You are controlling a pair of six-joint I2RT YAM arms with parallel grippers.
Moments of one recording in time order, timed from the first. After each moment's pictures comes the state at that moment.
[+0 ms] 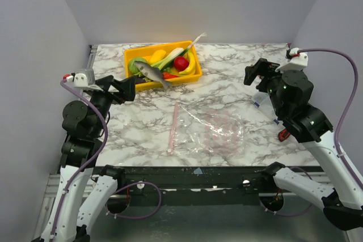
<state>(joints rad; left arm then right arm) -0.22 0.59 0.93 -0.18 0.02 -0.39 0.55 0.90 1.22 -0.47 0.54 0.35</state>
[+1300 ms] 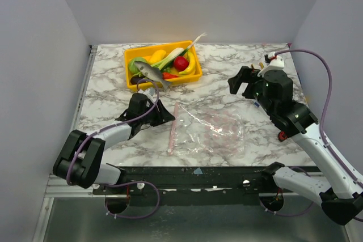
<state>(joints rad) -0.38 1.33 0.51 0.20 0.41 -0.76 0.55 0.97 1.13 -0.50 0.34 0.44</state>
